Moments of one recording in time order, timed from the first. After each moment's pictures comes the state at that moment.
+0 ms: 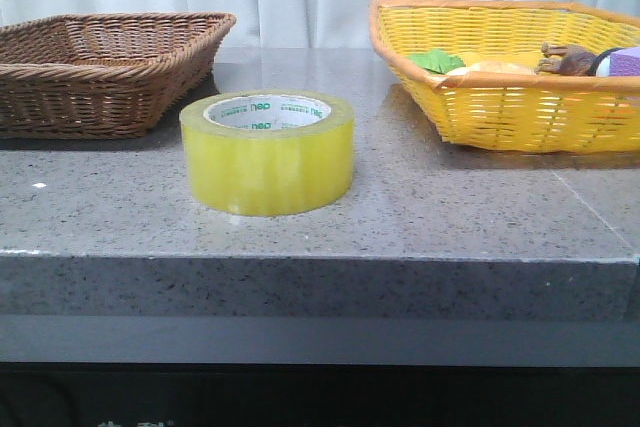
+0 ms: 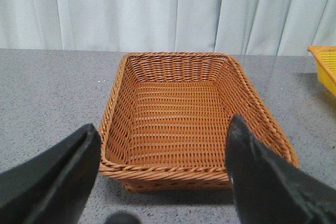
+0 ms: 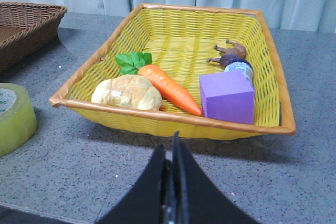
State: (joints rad) left arm -0.12 0.56 -0.54 0.10 0.19 -0.14; right arm 0.10 0.14 -0.37 0.13 0.44 -0.09
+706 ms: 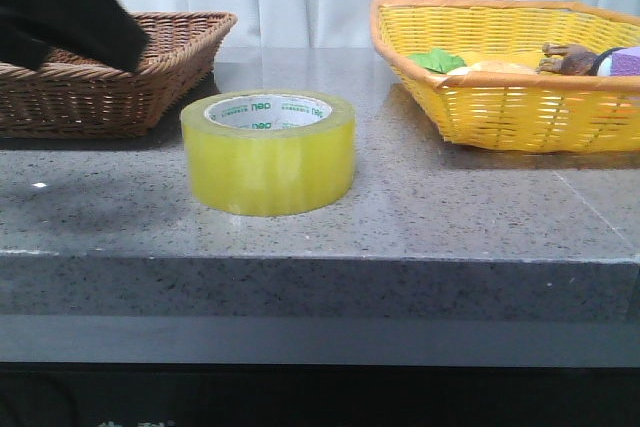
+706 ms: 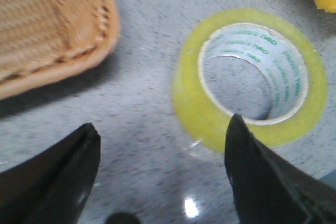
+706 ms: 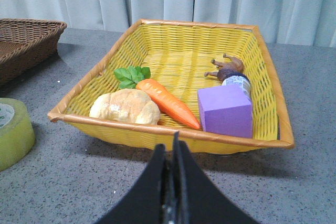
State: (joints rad) left arm -0.60 1.22 -0.90 0.02 0.55 -0.19; right arm 0.10 0.14 -0.37 0.13 0.39 -0.09
